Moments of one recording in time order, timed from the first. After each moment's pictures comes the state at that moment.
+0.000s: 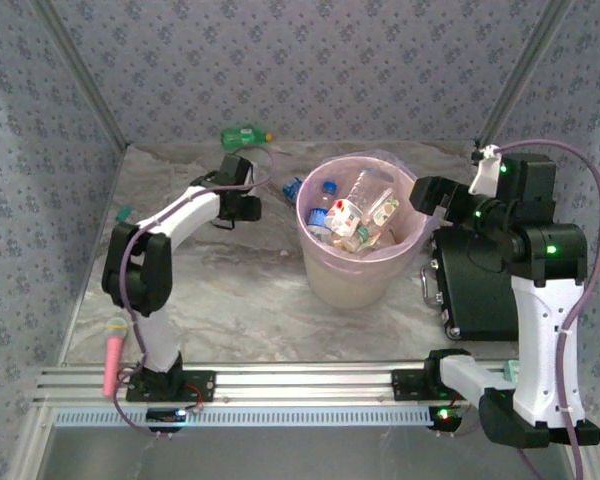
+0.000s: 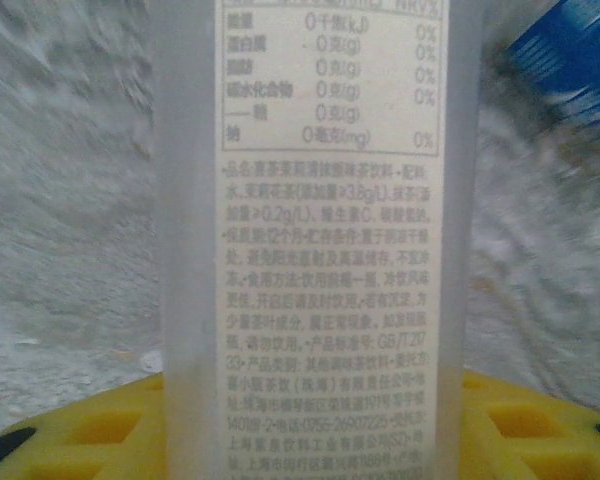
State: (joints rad) left arm -0.39 1.82 1.43 -0.64 -0.07 -0.30; right arm 0.04 1.06 1.66 -1.22 -0.28 0.35
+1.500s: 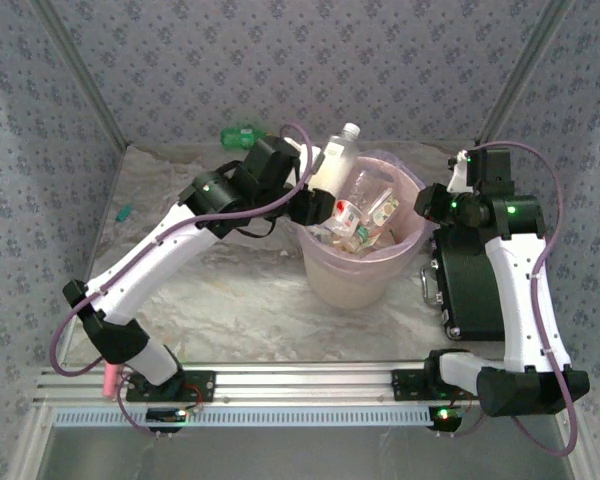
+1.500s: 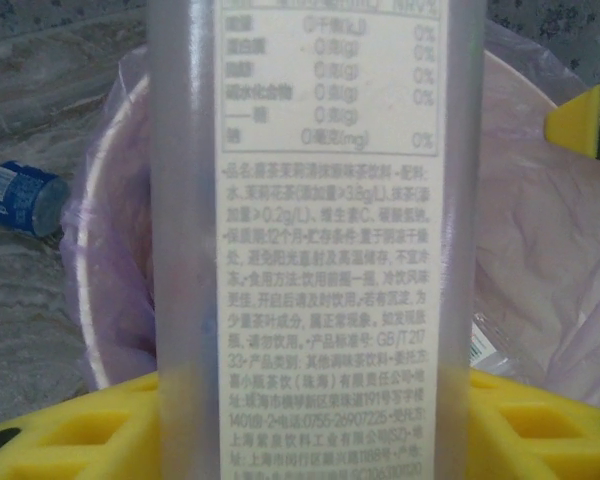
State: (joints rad) left arm -0.90 1.57 1.88 -0.97 0.01 -0.38; right arm 0.03 1.19 1.47 -1.13 -0.24 0.35
